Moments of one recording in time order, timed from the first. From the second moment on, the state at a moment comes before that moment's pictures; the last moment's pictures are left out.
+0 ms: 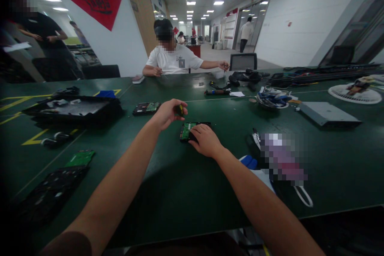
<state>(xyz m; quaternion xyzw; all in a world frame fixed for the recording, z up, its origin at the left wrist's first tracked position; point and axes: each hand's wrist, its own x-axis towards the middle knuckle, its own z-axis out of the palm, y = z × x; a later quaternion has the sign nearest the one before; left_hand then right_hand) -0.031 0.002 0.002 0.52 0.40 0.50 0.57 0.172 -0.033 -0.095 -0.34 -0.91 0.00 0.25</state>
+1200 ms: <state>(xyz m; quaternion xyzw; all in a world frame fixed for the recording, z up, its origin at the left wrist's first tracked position) -0.031 0.008 -0.003 0.51 0.42 0.56 0.50 0.173 -0.035 -0.092 -0.35 -0.91 -0.01 0.24</state>
